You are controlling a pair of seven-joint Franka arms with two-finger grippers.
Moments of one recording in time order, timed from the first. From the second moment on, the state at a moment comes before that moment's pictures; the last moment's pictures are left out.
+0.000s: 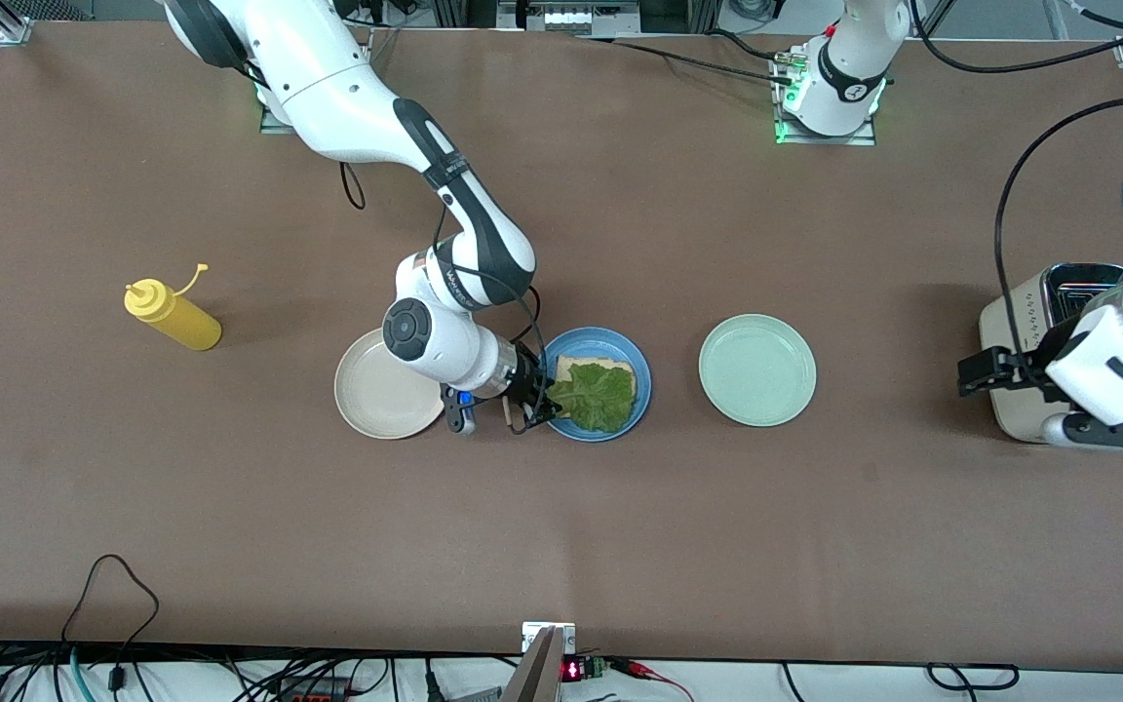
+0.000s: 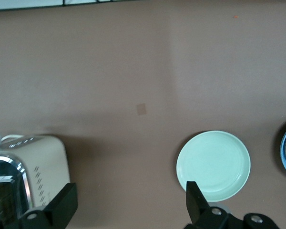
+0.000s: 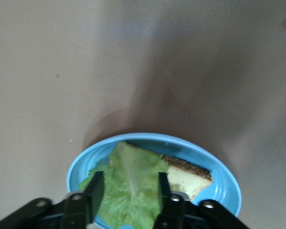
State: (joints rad) left arm 0.25 0.43 -0.38 -1.24 0.18 1.64 -0.05; right arm 0.66 0.91 -0.08 -1.30 0.62 2.38 1.44
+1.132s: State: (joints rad) left arm 0.03 0.16 -0.05 -1.58 0.02 1.72 -0.02; right arm 0.37 0.61 -0.11 -1.27 0.36 1.66 0.95
